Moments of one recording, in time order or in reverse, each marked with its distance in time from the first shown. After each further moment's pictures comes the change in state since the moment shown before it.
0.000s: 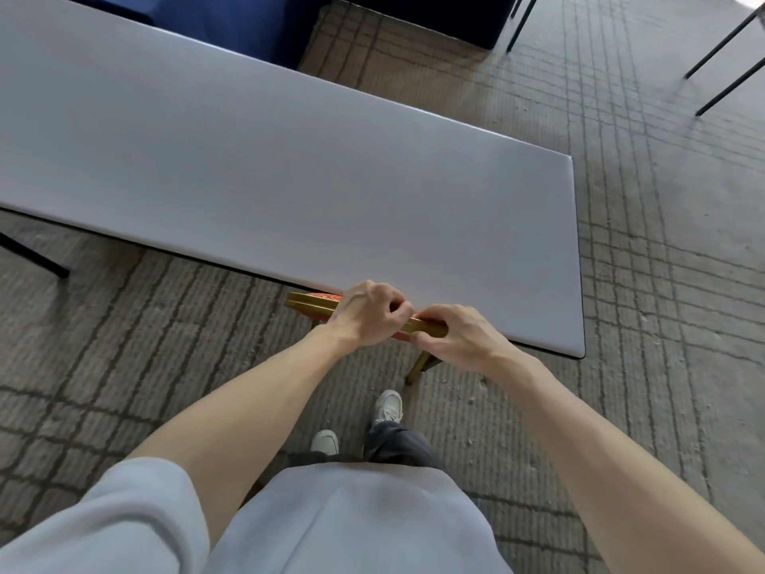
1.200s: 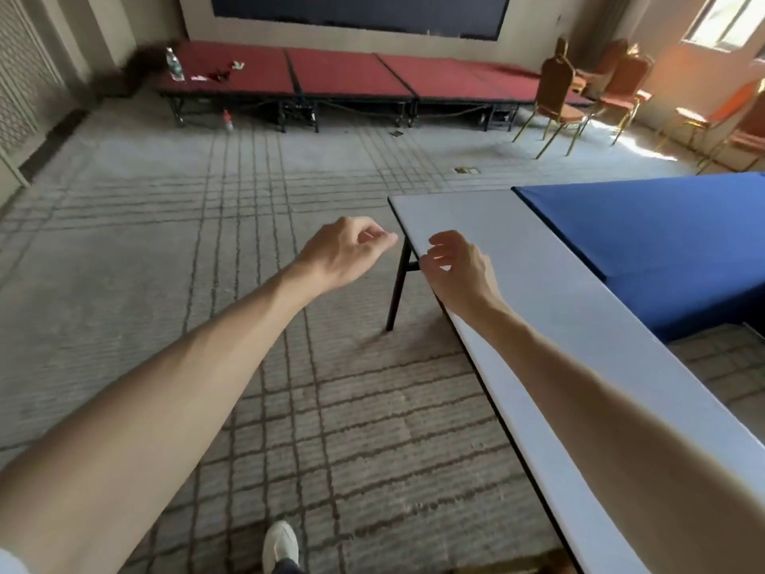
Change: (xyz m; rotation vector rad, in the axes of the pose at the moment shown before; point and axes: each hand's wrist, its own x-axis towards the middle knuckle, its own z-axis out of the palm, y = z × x) left_hand -0.376 -0.160 -0.415 -0.098 0.996 -0.886; right_hand 0.093 -0.591 0.110 0.112 -0.044 -0.971
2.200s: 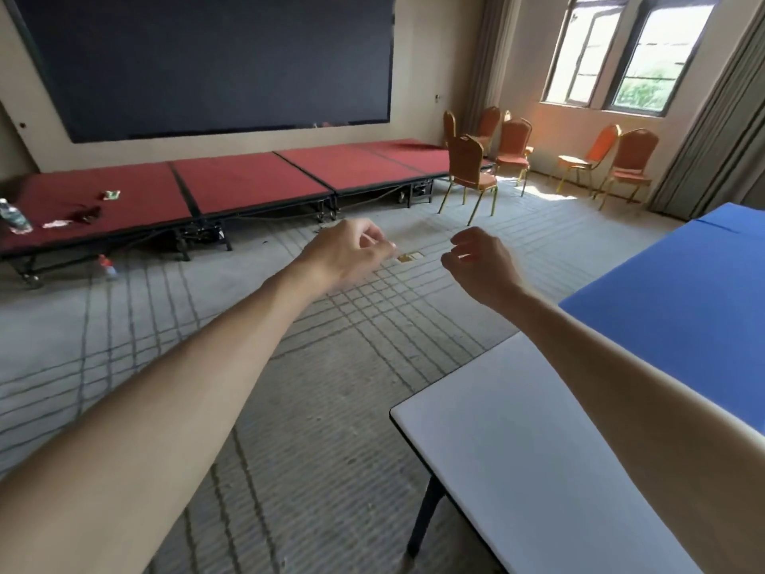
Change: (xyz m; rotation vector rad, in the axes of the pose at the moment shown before) left_hand 0.731 -0.059 -0.165 0.083 -0.160 0.304; right_hand 0.709 -0.021 0.041 -0.080 0.330 0.095
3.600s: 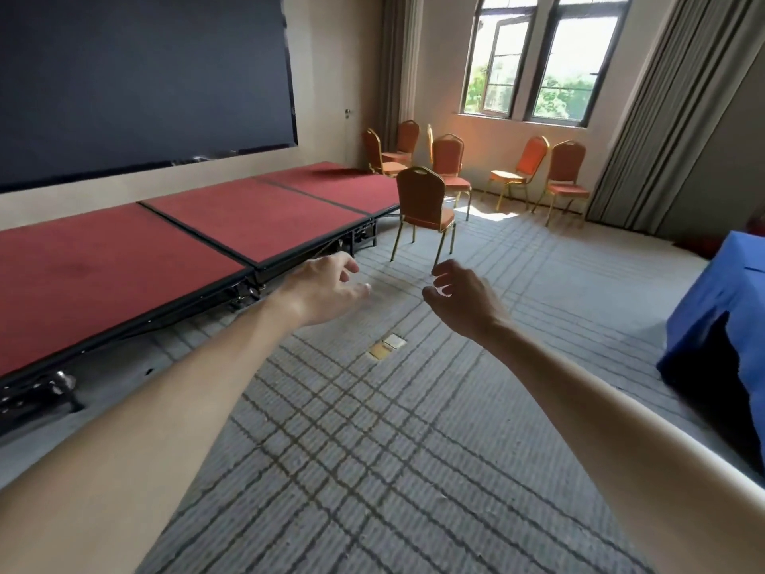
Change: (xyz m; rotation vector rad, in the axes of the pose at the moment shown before) left_hand 1.053 -0.416 -0.107 0.117 -0.227 0.179; right_hand 0.977 0.096 0.406 -0.230 0.096 0.188
